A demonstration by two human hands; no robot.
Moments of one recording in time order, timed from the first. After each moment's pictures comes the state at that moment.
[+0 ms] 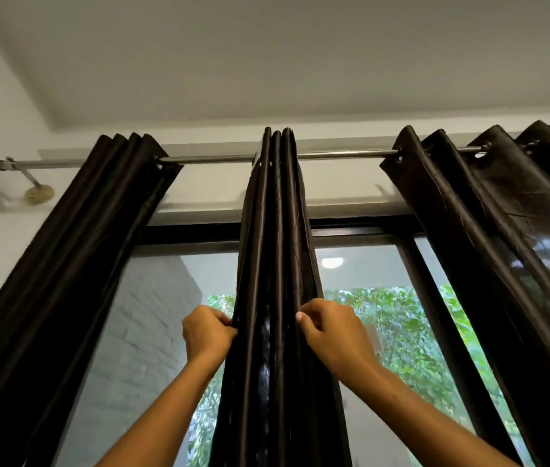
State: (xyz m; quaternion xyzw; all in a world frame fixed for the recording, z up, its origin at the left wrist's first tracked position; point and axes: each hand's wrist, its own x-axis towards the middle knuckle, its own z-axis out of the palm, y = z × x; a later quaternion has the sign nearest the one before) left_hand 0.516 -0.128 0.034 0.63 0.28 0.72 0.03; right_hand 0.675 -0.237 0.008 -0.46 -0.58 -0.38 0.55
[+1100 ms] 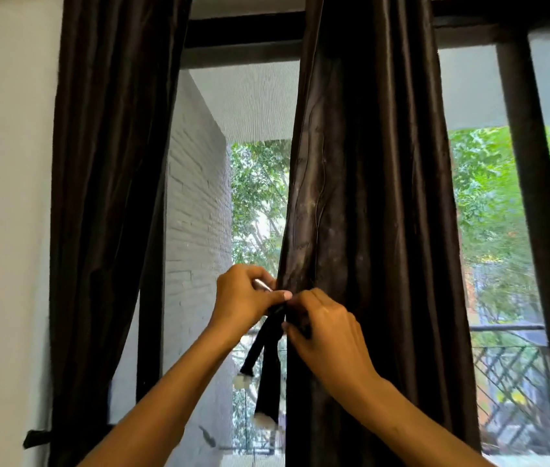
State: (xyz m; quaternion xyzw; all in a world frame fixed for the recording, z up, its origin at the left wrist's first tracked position) left_hand 0.395 -0.061 -0.180 0.75 0.31 0.56 0.17; right_hand 0.516 -0.120 -0.232 -0.56 -0.64 -0.30 0.43
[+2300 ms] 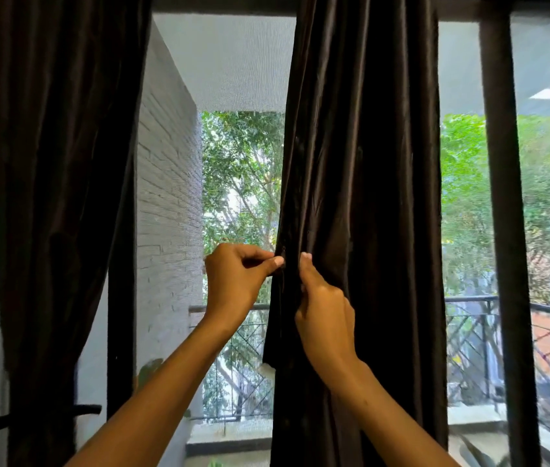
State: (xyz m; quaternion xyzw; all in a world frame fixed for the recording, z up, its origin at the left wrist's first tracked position) left_hand 0.406 -0.047 -0.203 0.71 0.20 0.64 0.20; right_hand 0.517 -0.099 -0.251 -0.64 -0.55 -0.27 0.47
